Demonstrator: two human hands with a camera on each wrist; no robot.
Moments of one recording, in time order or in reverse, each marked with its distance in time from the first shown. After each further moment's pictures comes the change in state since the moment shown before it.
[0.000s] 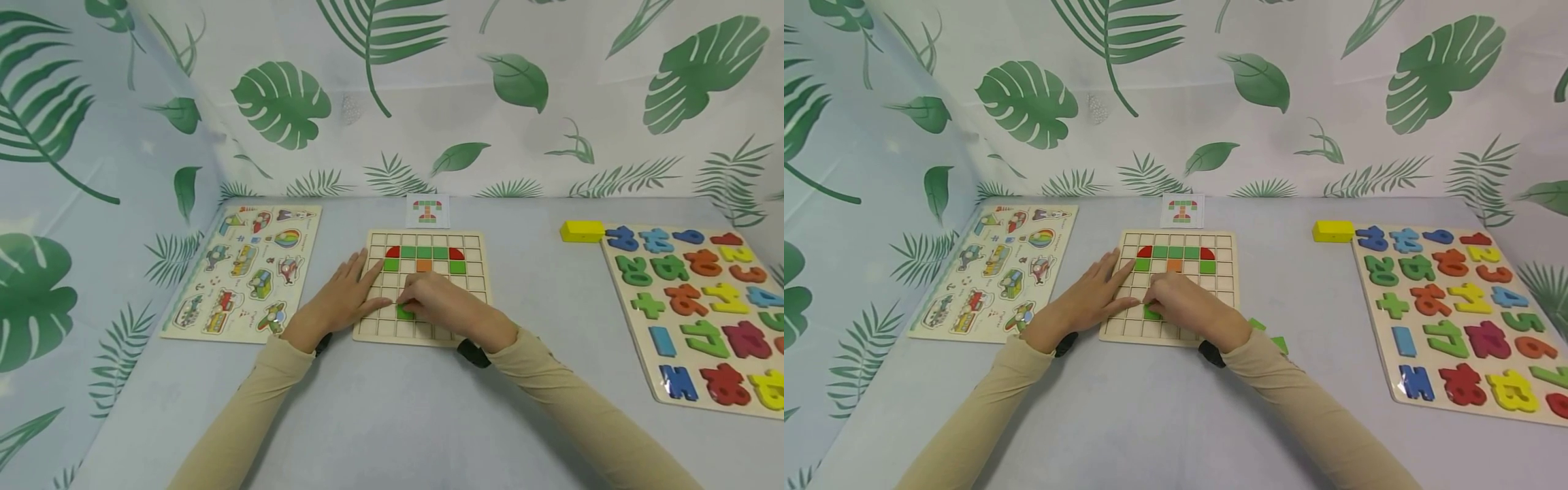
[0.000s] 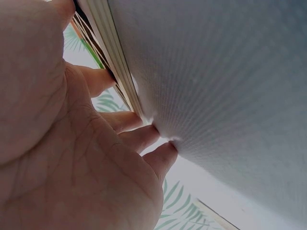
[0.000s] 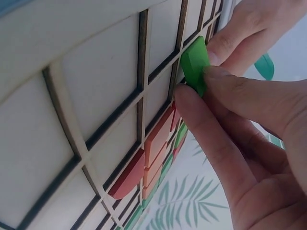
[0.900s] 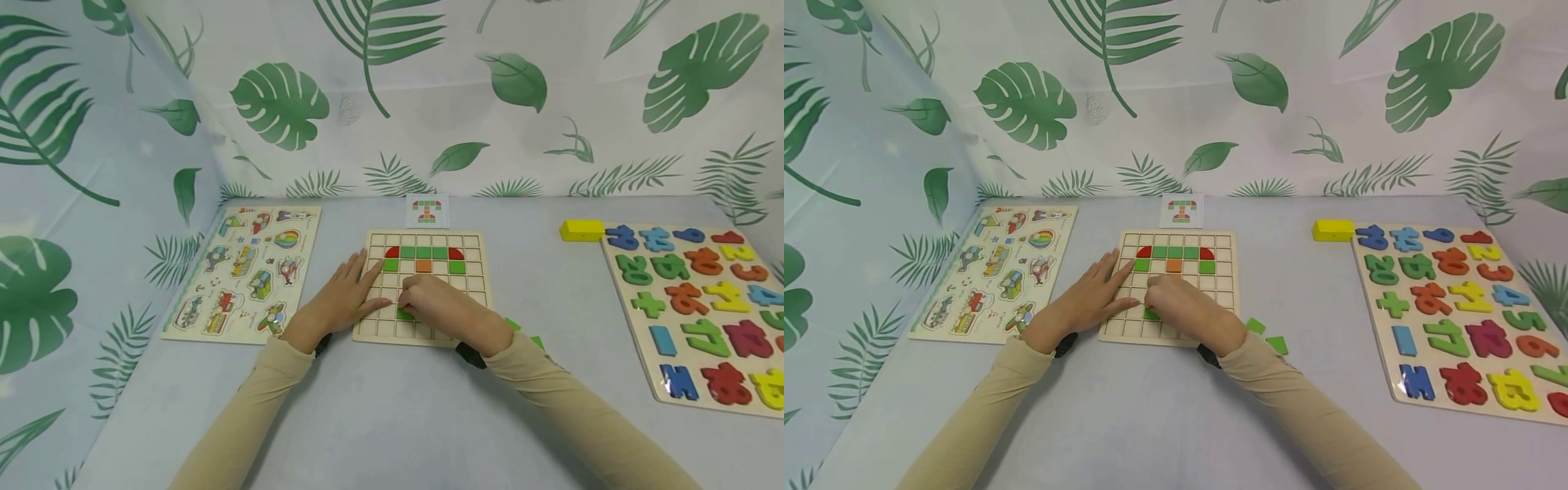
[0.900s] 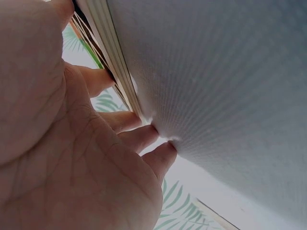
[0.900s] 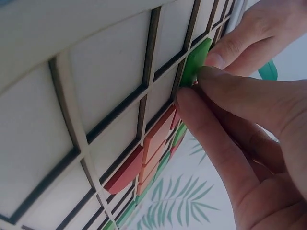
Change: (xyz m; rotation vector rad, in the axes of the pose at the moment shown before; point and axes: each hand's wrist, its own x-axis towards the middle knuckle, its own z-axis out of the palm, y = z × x) left_hand 0.000 0.002 -0.002 0.003 0.003 -0.004; right_hand 0.002 -0.003 0.003 -0.208 0.011 -0.103
